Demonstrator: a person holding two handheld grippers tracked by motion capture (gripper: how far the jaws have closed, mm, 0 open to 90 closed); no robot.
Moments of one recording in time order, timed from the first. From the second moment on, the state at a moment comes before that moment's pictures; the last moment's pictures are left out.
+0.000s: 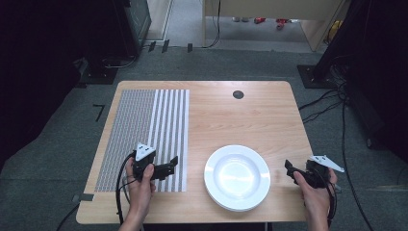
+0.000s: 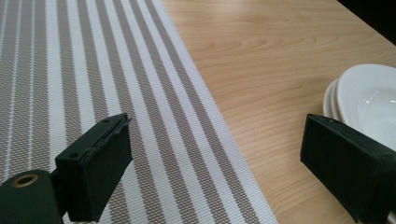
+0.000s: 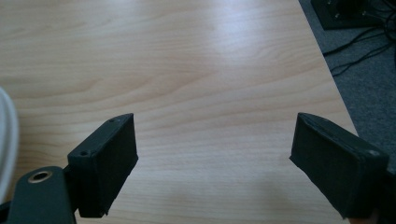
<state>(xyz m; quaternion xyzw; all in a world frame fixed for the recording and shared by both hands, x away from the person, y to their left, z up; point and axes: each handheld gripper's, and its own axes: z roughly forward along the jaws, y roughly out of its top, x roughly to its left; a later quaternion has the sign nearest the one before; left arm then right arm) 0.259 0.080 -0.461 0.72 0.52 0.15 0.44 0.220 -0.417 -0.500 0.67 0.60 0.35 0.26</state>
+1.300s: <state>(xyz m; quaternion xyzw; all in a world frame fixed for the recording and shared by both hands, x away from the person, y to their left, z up) 0.239 -0.001 -0.472 0.77 0.44 0.07 0.45 0.210 -0.350 -0.478 0.62 0.63 0.40 0.23</state>
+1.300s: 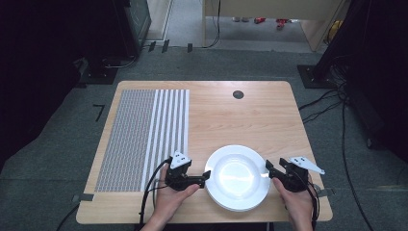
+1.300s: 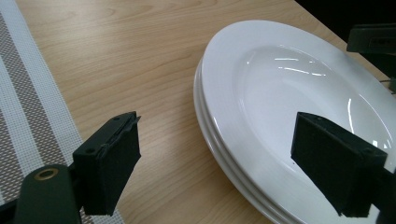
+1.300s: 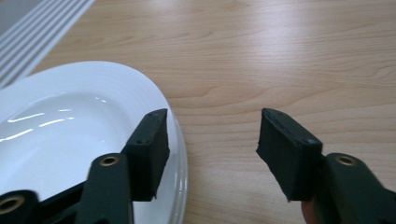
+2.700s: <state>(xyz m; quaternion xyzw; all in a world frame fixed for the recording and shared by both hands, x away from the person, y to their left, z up) 0.235 -0.012 -0.486 0.78 0.43 0.03 0.45 0.202 -0.359 -0.493 0.66 0.56 0.49 0.08</state>
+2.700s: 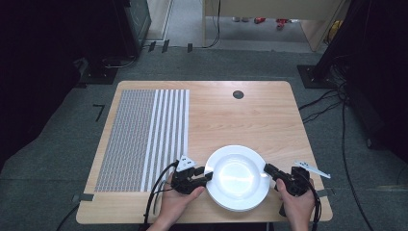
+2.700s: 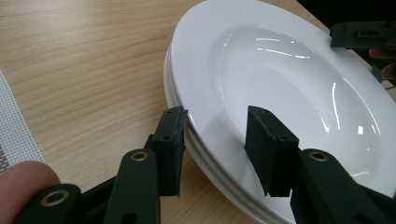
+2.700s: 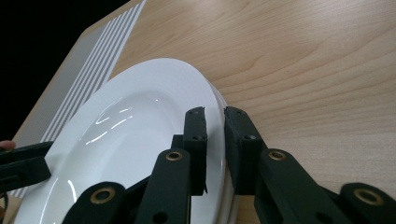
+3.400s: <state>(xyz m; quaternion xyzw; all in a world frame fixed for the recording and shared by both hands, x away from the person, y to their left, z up) 0.236 -0.011 -0.489 0.77 0.44 0.02 0.46 0.203 -0.364 -0.492 0.67 0.53 0.53 0.04</state>
